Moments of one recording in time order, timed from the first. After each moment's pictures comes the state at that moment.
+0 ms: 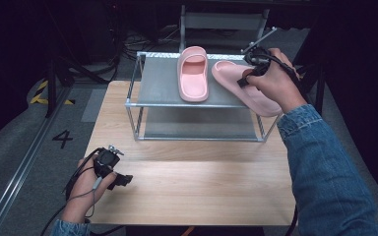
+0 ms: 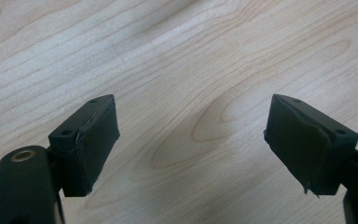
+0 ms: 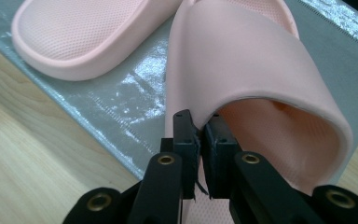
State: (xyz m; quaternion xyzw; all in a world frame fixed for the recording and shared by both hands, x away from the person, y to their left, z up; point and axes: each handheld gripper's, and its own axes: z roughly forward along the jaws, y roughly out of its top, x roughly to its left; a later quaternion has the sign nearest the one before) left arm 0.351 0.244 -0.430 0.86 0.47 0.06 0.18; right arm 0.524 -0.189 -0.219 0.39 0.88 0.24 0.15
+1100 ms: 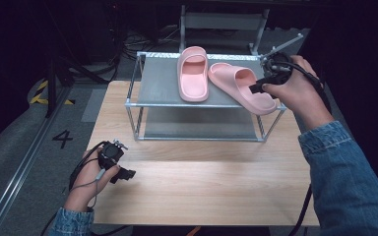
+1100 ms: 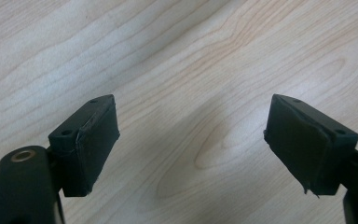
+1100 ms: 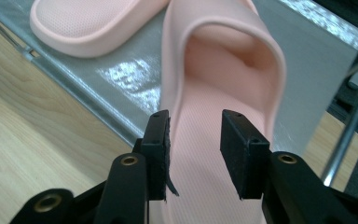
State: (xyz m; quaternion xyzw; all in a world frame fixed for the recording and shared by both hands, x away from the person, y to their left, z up) left arm 0.374 0.236 -0.427 0.87 0.45 0.04 0.18; right arm 0.479 -0.230 -0.209 0.39 0.86 0.27 0.18
